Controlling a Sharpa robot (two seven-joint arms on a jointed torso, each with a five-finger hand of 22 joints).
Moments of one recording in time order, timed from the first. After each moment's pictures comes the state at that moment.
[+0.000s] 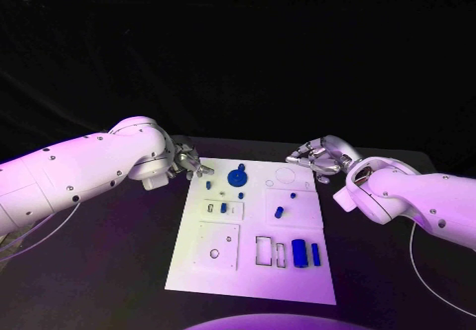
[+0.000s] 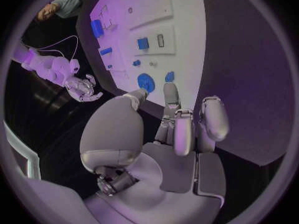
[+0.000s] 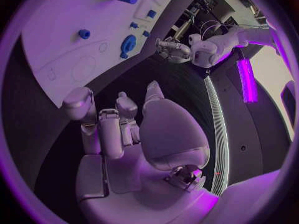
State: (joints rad) left arm 1.32 -0.70 0.01 1.38 -1.04 0.17 -0.63; left_hand 1.09 -0.17 0.37 0.30 0.16 0.79 0.11 0.56 0.66 1.16 0.02 0.95 0.51 1.47 -0.04 1.53 1.31 0.08 1.30 0.06 1.41 1.16; right arm 1.23 -0.94 -0.13 1.60 -0.80 -0.49 -0.03; right_hand 1.27 0.03 -0.20 0.29 0.17 0.79 0.17 0.29 0.43 1.21 0.08 1.16 1.07 1.47 0.01 1.45 1.30 0.11 1.31 0.11 1.01 1.18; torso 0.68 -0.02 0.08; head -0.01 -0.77
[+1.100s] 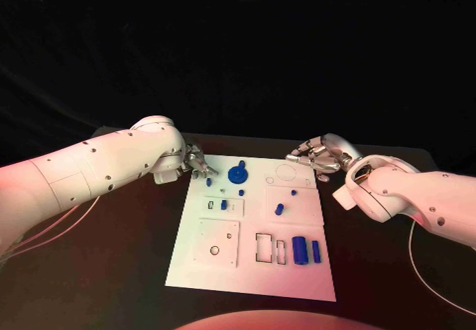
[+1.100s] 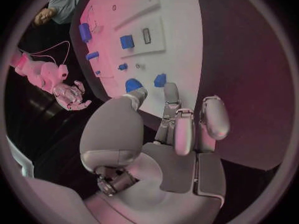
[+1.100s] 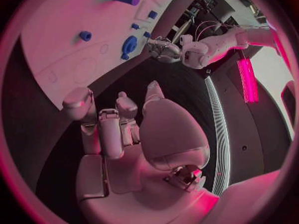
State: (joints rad) left arm 1.31 -0.55 -0.04 1.15 -1.07 0.27 -0.57; left_hand 1.10 -0.17 0.35 0.29 0.16 0.80 0.11 0.55 0.64 1.15 0.03 0.94 0.50 1.46 -0.04 1.53 1.31 0.08 1.29 0.08 1.41 1.15; right arm 1.23 -0.94 -0.13 1.59 -0.80 -0.49 -0.03; right_hand 1.27 0.03 -0.21 0.29 0.19 0.79 0.17 0.29 0.43 1.21 0.08 1.16 1.07 1.47 0.01 1.45 1.30 0.11 1.31 0.11 1.01 1.18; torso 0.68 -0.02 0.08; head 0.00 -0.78
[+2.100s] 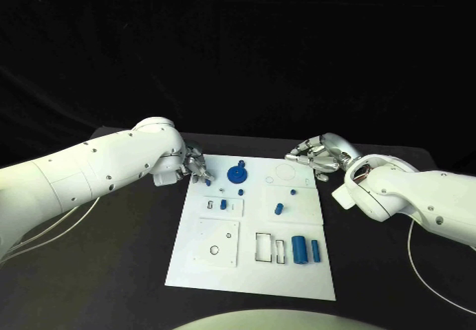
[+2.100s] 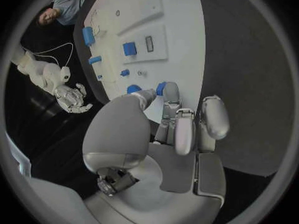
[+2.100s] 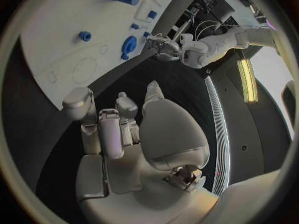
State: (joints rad) left arm 1.31 -0.55 -0.04 1.14 -1.04 0.31 -0.56; left_hand 1.25 -0.13 0.48 0.29 0.16 0.86 0.08 0.64 0.64 1.15 0.01 0.94 0.48 1.47 -0.05 1.53 1.31 0.08 1.29 0.07 1.41 1.16; right arm 1.23 -0.93 -0.13 1.59 -0.80 -0.49 -0.03; right_hand 1.27 0.03 -0.21 0.29 0.20 0.78 0.17 0.29 0.43 1.21 0.08 1.16 1.07 1.47 0.01 1.45 1.30 0.11 1.31 0.11 1.01 1.18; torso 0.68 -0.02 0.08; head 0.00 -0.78
